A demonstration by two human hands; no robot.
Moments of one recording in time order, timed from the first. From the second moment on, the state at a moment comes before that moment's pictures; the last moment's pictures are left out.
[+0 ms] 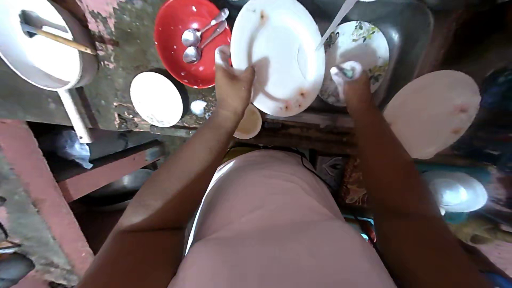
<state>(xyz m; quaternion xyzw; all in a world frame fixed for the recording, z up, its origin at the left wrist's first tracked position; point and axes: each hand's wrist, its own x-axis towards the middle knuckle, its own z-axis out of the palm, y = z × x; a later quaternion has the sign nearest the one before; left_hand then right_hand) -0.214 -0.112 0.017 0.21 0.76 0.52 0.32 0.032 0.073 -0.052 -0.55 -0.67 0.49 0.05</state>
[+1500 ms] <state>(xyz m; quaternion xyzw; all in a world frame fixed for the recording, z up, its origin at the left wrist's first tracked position) -0.148 -0.026 -0.079 0.13 0.71 0.45 0.52 0.078 0.179 -0.018 -0.66 -0.57 0.48 -0.06</state>
